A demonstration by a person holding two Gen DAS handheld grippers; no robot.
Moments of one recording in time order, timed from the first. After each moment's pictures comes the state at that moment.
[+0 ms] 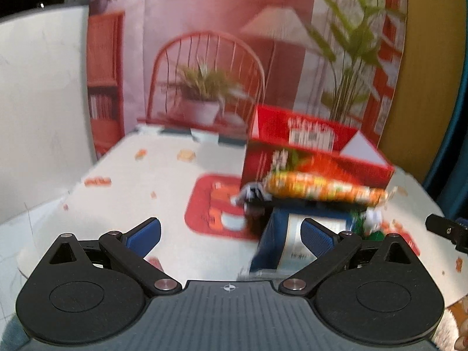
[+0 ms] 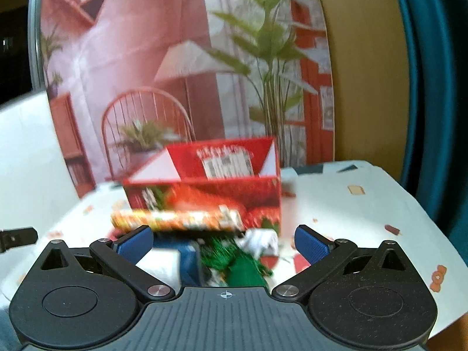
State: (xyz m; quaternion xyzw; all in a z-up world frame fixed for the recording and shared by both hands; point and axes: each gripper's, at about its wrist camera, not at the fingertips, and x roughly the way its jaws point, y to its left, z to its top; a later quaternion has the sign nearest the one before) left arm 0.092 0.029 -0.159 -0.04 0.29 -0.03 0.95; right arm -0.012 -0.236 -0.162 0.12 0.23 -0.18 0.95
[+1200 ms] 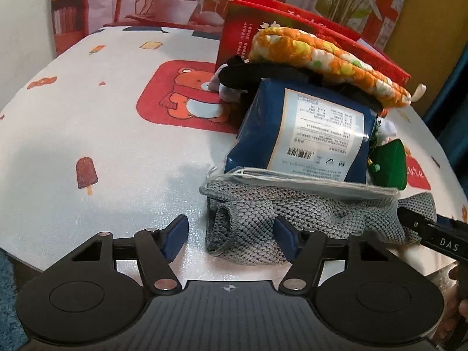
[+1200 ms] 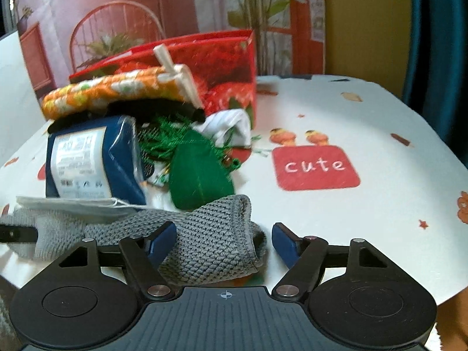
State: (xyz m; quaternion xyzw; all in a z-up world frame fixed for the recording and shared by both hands) left arm 0.124 0.005 -0.266 -0.05 0.44 -0.08 0.89; right arm 0.009 -0.259 -0.283 0.14 0.36 -0.18 0.91
